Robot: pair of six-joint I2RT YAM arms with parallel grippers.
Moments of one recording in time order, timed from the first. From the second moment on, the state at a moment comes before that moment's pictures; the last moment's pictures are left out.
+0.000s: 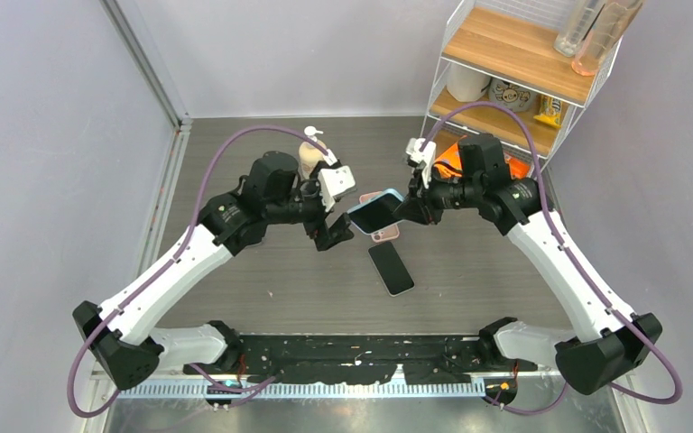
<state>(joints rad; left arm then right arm) -0.74 1.20 1.28 -0.61 0.37 0.30 0.43 1.18 1.26 -0.73 -0.69 -0.32</state>
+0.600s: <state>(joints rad) -0.72 1.20 1.29 -0.62 0.69 0.36 0.43 1.16 1.34 -0.86 -0.97 -0.44</state>
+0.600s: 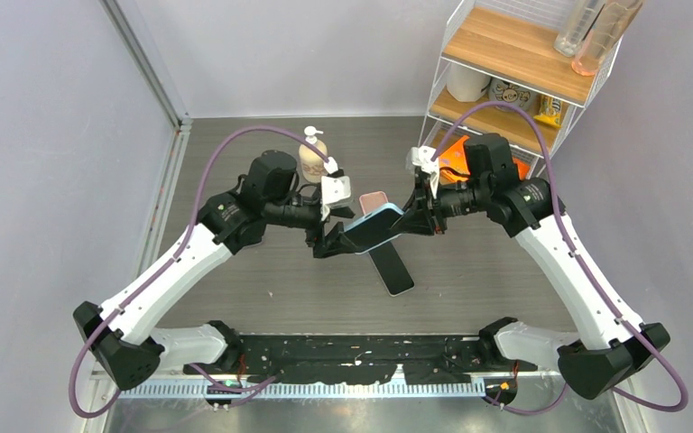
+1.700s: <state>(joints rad) -0.72 1.27 1.24 -0.68 0.76 0.39 0.44 1.14 1.37 -0.72 -0.91 -0.27</state>
